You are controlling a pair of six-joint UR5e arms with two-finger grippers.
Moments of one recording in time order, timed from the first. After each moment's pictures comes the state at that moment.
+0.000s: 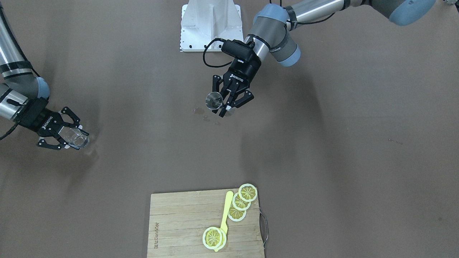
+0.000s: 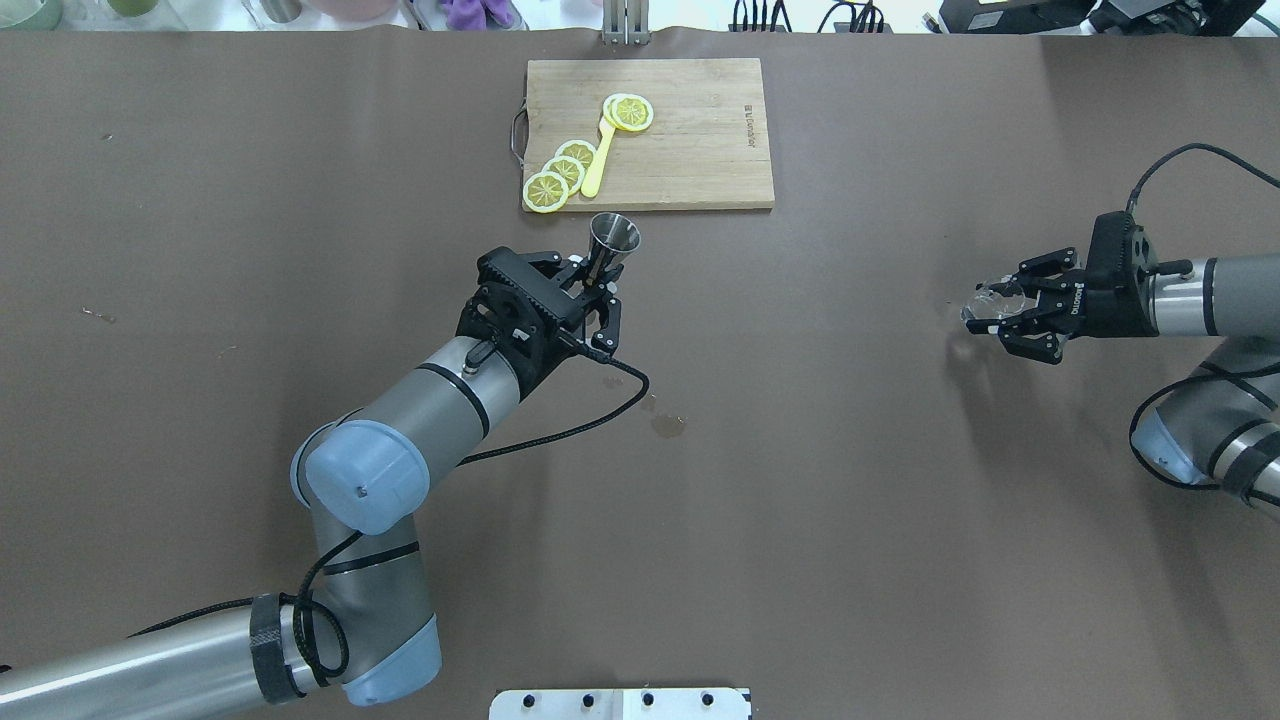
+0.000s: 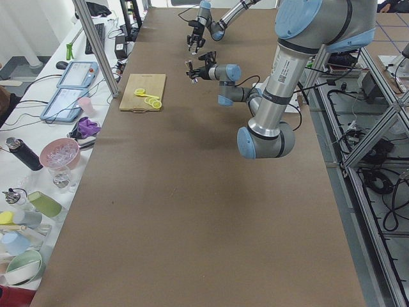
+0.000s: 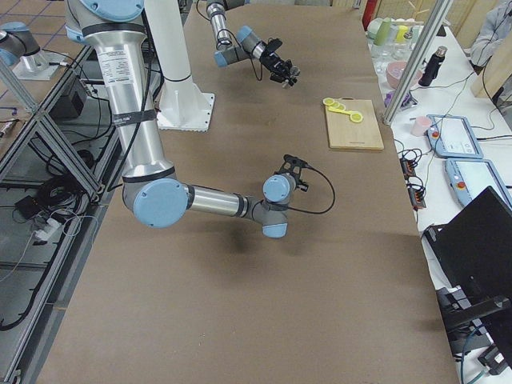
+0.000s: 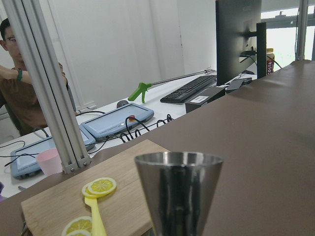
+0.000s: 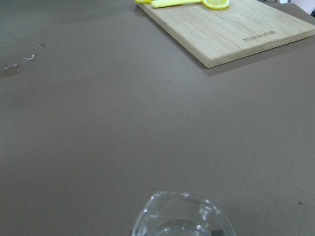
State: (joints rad) left arm -0.36 -2.15 -1.54 -2.71 -1.07 -0.41; right arm 0.92 -1.35 1.11 0.18 2.22 0.26
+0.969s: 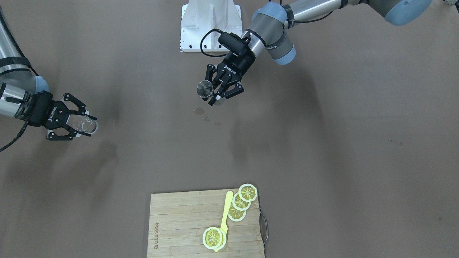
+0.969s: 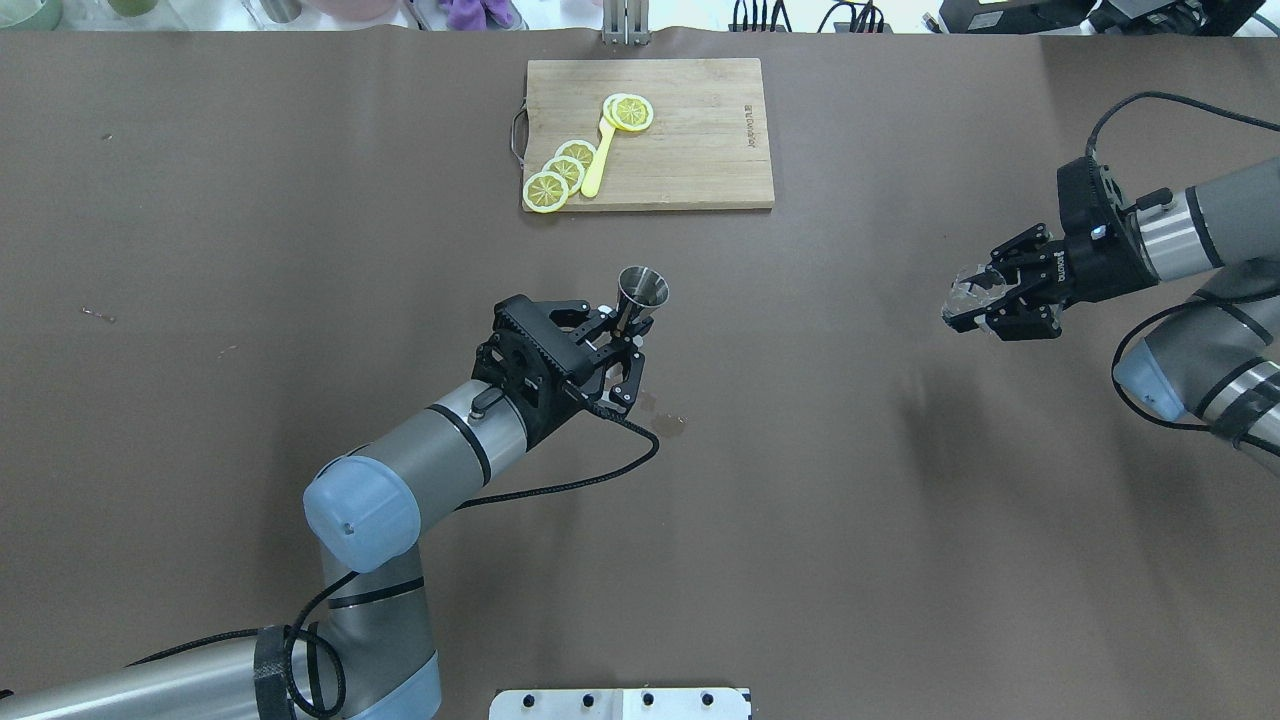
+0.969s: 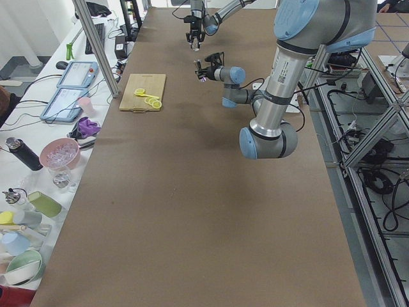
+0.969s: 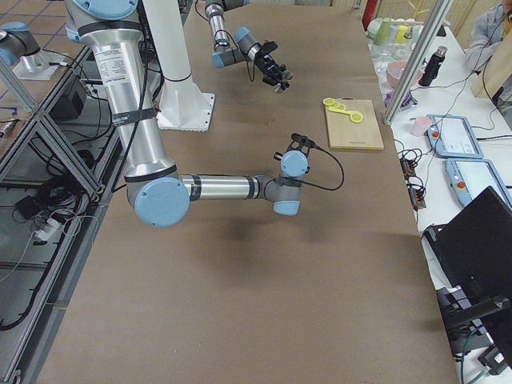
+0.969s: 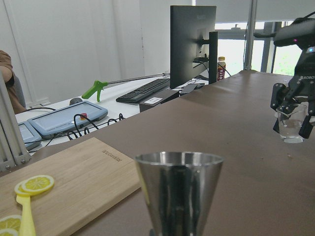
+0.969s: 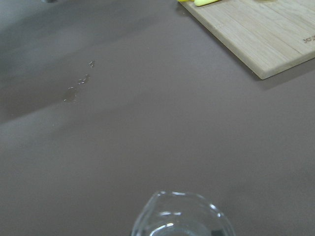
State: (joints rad) left arm -0.30 -2.14 -1.54 -2.82 -1.12 -0.40; right arm 0.99 -1.31 1.28 -0.13 2.54 0.25
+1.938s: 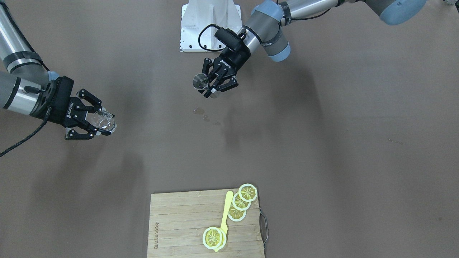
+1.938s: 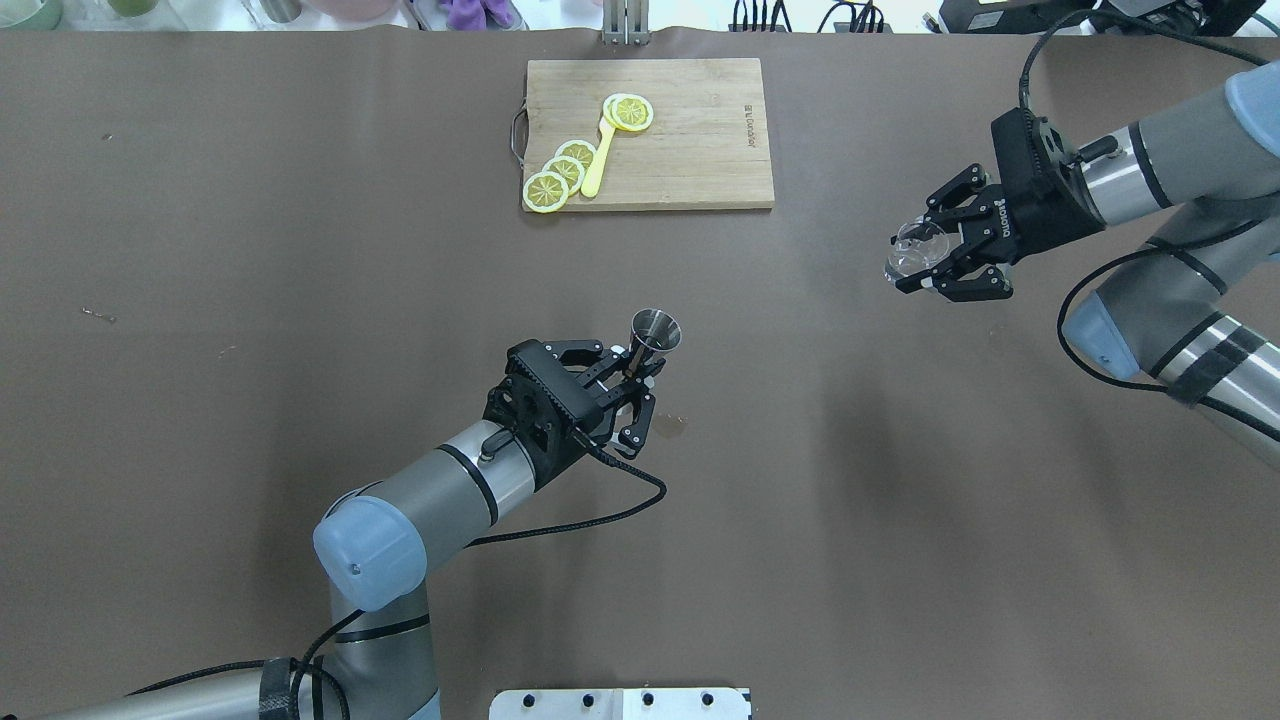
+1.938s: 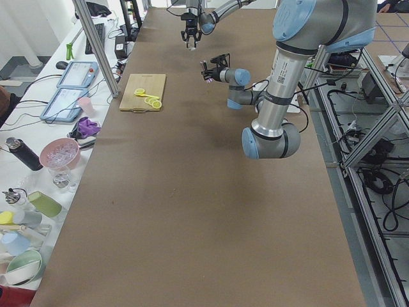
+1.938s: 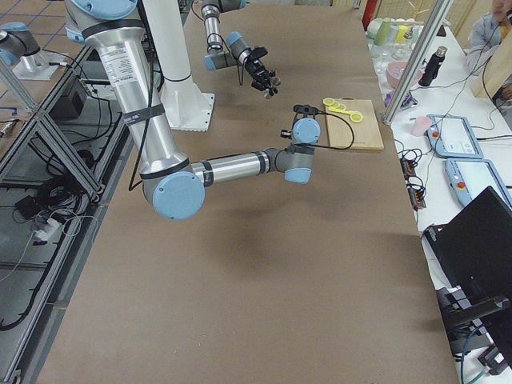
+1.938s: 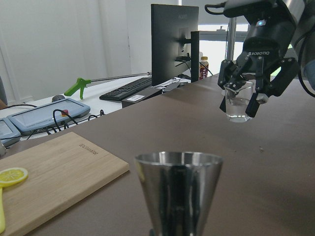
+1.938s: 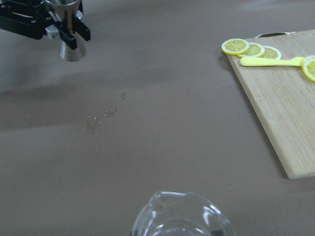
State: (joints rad) left arm -0.25 -2.13 -1.52 -2.86 -1.11 -0.38; right arm 0.99 -1.22 1.41 -0.37 2.54 -0.11
